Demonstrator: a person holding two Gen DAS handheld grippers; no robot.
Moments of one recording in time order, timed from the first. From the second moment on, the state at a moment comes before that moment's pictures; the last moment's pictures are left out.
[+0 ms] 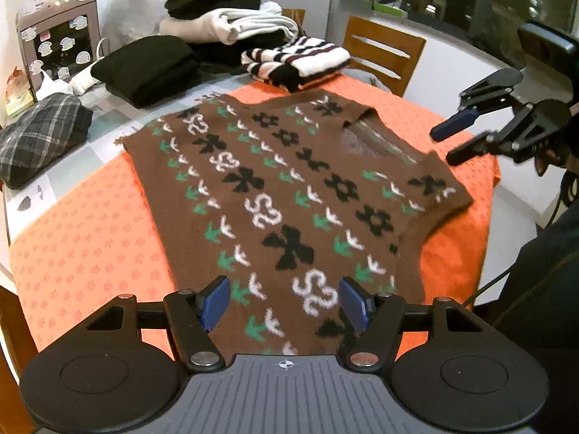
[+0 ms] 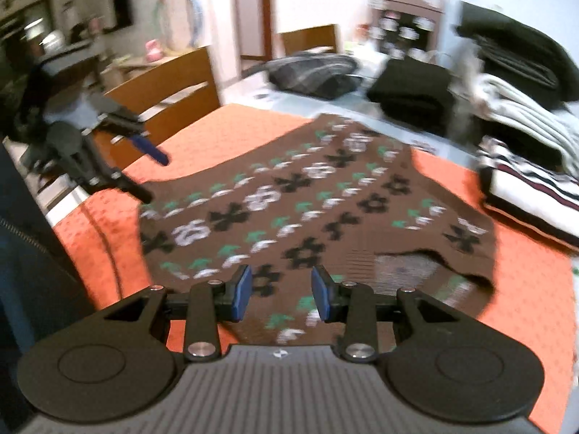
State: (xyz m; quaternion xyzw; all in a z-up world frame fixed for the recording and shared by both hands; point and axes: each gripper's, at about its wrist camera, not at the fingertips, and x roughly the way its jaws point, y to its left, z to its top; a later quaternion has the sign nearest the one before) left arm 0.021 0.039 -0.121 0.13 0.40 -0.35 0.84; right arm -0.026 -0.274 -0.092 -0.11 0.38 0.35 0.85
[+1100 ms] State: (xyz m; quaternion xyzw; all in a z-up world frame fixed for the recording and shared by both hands) left arm 0.003 0.046 -0.117 0.17 0.35 -0.35 0.85; right arm -0.016 -0.190 -0.139 -0.15 0.32 0.44 0.82
